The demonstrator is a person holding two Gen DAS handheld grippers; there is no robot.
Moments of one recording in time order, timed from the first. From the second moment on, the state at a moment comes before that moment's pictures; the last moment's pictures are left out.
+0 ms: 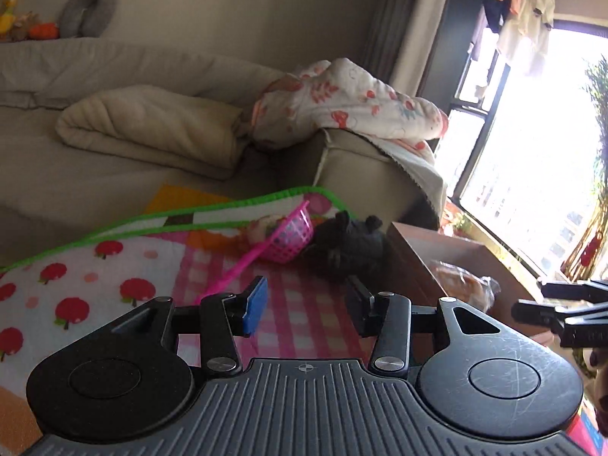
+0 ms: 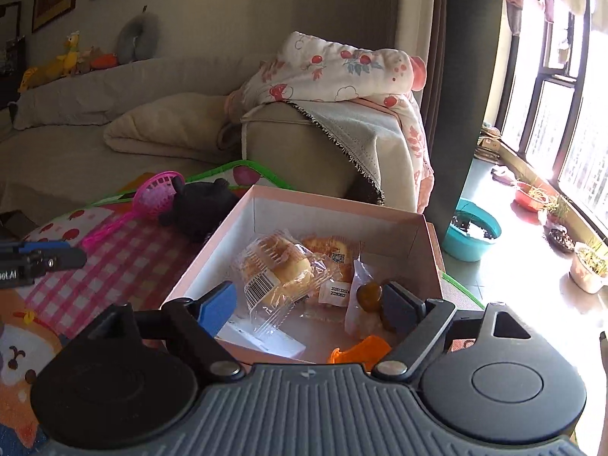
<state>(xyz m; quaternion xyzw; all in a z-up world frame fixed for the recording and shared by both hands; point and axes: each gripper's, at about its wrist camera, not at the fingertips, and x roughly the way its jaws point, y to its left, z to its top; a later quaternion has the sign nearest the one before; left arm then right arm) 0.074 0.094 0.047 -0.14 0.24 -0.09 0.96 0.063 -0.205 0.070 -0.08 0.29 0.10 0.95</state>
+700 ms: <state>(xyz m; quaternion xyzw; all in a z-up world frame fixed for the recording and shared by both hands) 0.108 0.201 0.016 -0.33 0.19 0.03 0.92 0.291 0.021 0.060 -0.08 0.45 0.18 0.87</state>
